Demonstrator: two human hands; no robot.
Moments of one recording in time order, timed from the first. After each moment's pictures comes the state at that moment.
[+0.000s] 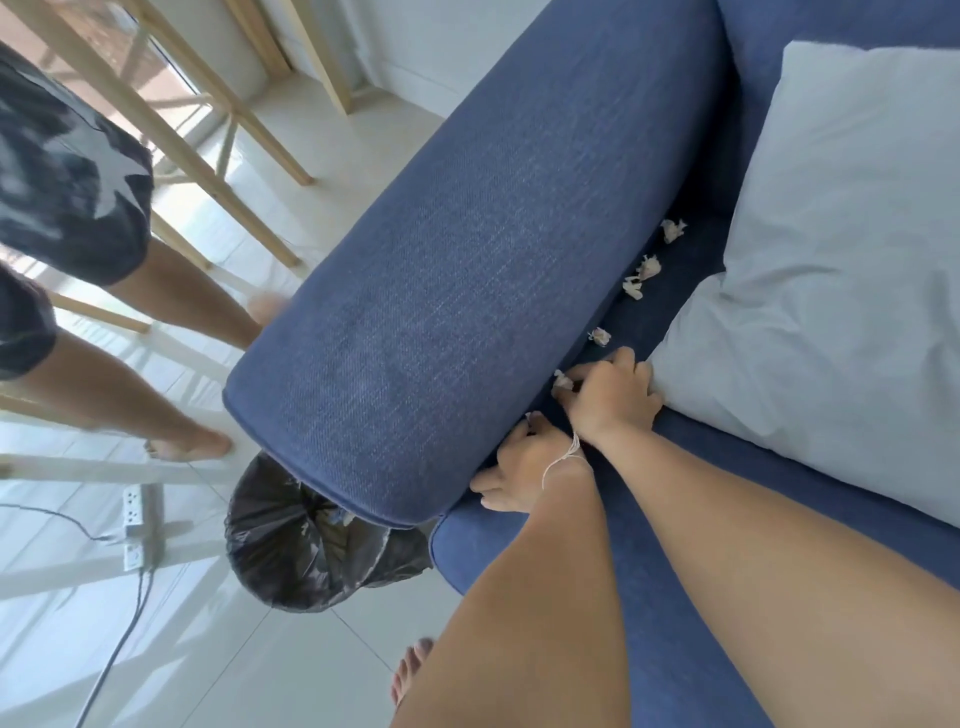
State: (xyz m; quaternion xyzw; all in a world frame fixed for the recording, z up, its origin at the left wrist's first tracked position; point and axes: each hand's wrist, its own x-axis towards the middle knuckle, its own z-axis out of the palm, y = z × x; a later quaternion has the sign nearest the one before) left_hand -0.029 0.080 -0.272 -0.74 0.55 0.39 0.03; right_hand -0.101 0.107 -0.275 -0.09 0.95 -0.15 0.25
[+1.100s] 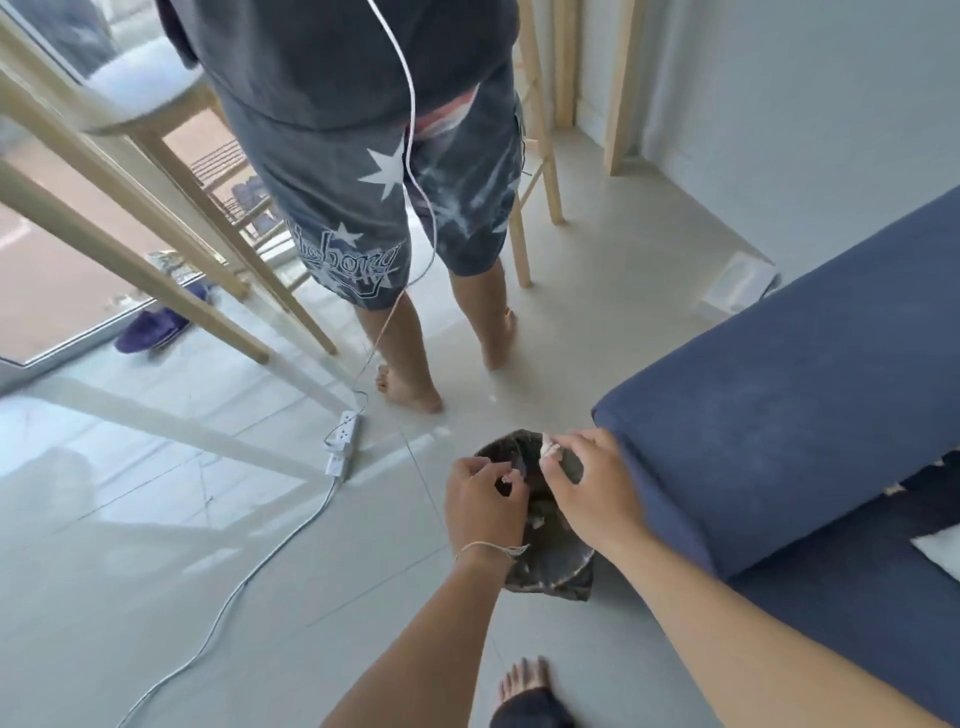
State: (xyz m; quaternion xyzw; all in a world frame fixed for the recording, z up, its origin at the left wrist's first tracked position) left_hand 0.256 -0.177 -0.171 -0.63 0.69 0.33 -0.11; right_hand 0.135 -0.109 -0.146 -0.37 0.81 -0.35 0.30
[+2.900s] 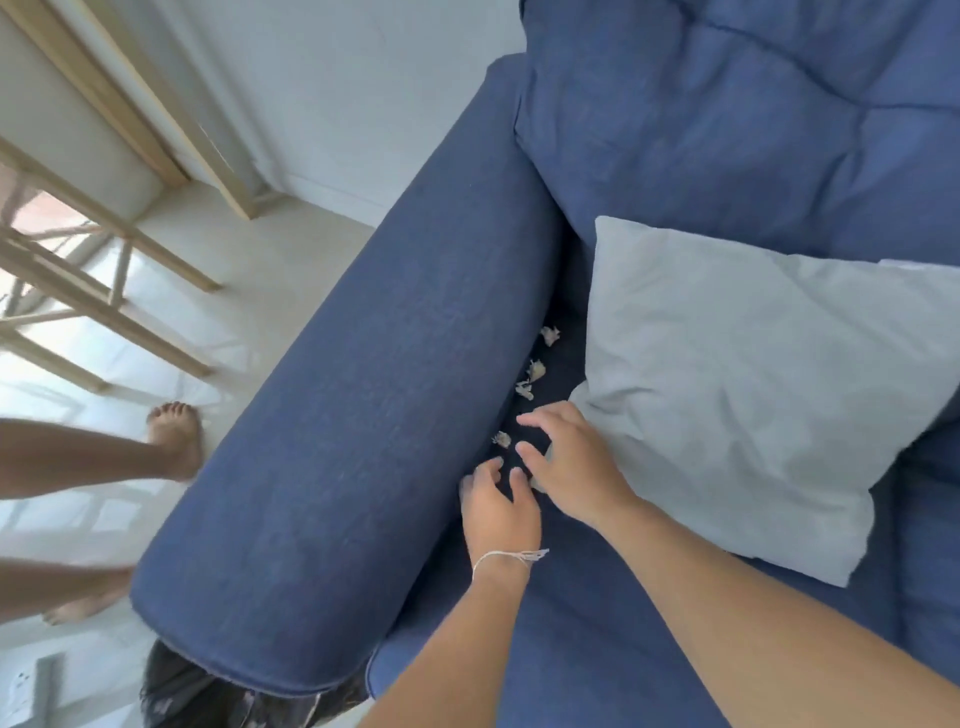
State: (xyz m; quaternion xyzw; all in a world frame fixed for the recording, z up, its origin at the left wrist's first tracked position) left_hand -0.073 0.090 -0.211 -0.43 0.73 0.53 0.02; right_hand -0.159 0.167 -0.191 -0.18 0.91 -0.31 0.22
